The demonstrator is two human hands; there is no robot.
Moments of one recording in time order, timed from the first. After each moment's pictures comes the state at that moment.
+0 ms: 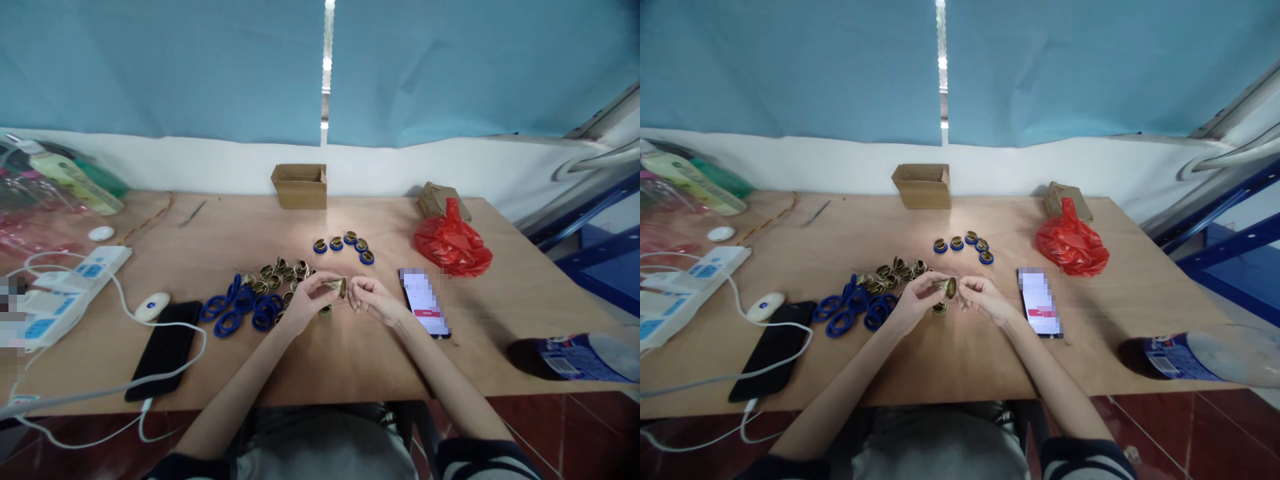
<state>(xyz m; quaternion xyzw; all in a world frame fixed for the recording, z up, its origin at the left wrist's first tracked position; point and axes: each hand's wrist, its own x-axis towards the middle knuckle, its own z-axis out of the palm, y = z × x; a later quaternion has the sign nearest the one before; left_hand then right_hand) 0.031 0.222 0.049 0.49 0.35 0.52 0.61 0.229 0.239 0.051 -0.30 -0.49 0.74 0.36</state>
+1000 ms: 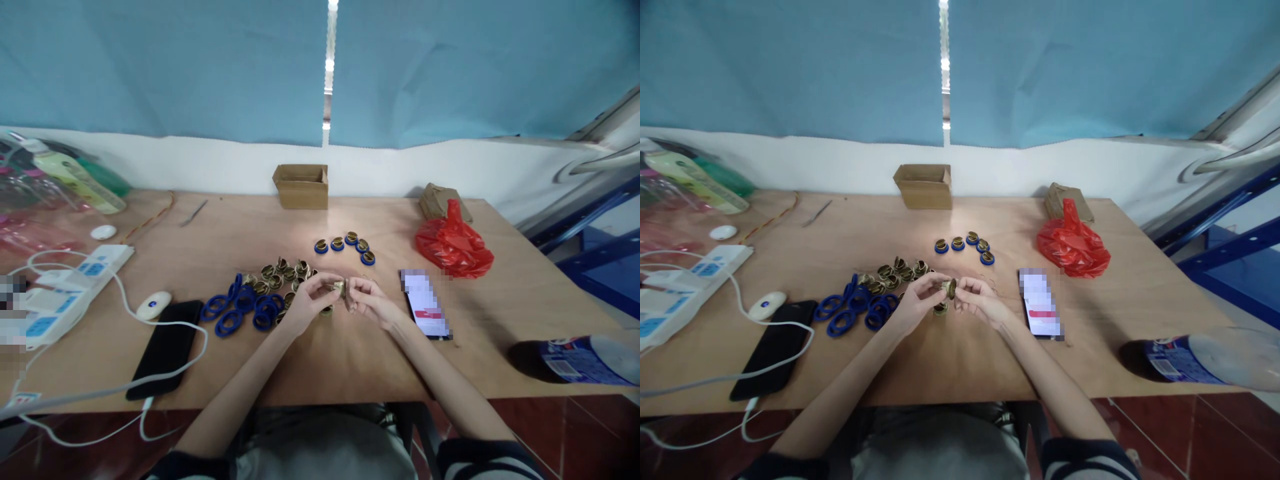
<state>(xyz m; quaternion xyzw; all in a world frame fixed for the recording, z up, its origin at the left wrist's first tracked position) 0.031 0.221 0.049 0.49 0.35 0.52 0.61 0.220 0.236 0.046 -0.29 -0.45 0.76 0.38</state>
